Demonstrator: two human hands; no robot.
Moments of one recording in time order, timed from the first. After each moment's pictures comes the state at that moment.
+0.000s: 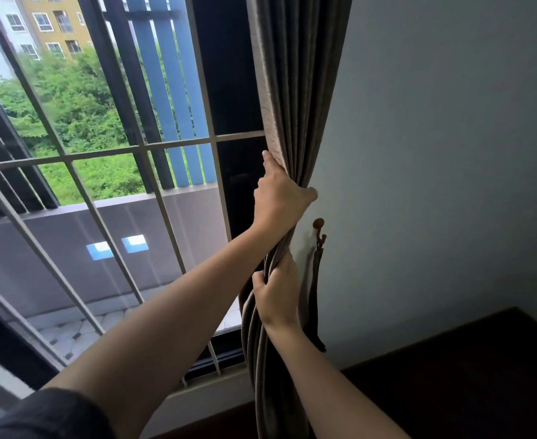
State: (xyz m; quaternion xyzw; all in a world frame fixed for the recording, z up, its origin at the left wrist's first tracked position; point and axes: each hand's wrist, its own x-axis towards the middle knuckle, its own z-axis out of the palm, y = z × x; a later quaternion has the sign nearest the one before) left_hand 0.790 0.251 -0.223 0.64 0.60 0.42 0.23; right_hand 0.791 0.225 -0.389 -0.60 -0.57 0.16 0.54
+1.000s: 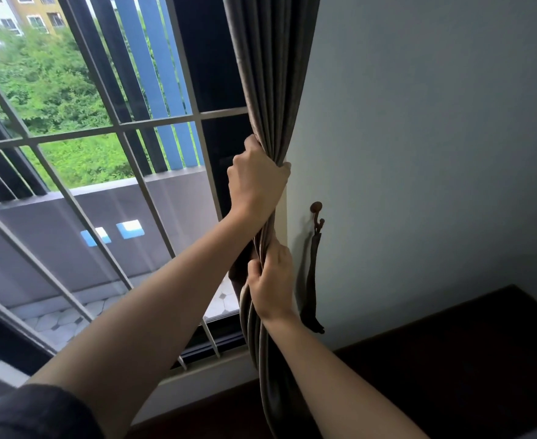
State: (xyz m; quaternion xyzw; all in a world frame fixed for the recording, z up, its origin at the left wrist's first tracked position) left_hand 0.779 0.277 -0.238 0.63 0.62 0.46 0.06; right_hand 0.793 0.238 -0.404 -0.56 -0.61 0.05 0.56
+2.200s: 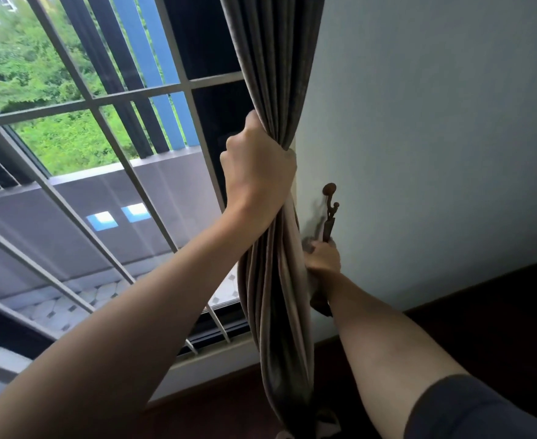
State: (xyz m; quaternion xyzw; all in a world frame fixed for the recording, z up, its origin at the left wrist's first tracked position) left_hand 0.775 0.270 -0.236 0.63 0.62 0.47 0.05; right_hand 0.883 0.345 -0.495 -0.76 -0.51 0.31 0.24
